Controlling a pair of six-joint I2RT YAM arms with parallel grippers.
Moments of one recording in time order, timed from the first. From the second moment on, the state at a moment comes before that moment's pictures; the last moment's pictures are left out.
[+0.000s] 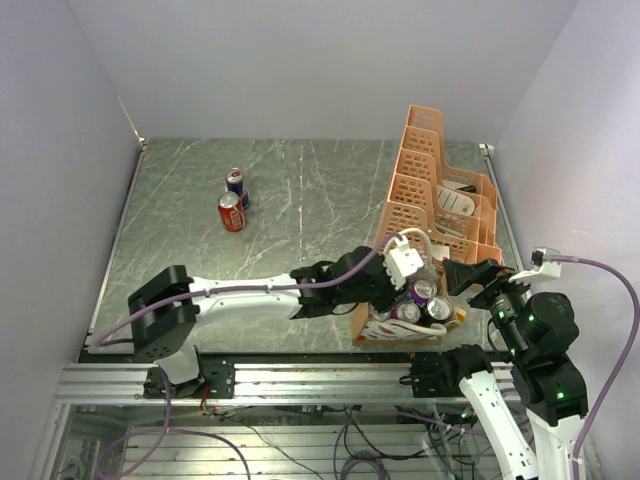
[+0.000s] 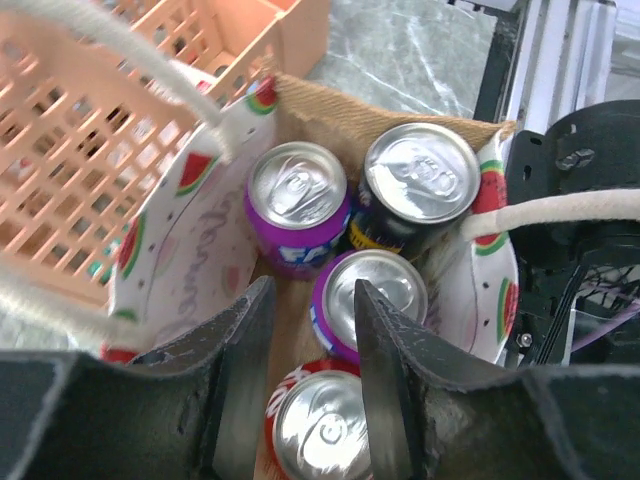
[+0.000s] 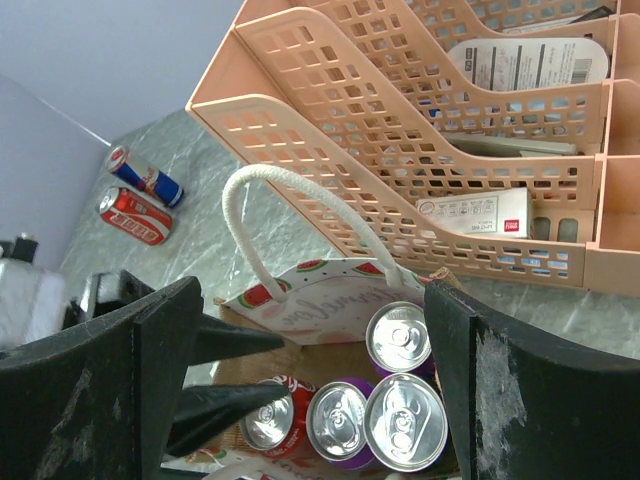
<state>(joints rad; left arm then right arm) -1.24 1.61 1.12 0.14 0.02 -0.04 0.21 0.22 0.84 -0.77 0.06 0.49</state>
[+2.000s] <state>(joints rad) -1.31 1.93 1.26 0.31 0.14 0.13 0.19 0.22 0.84 -0.75 0.07 0.48</state>
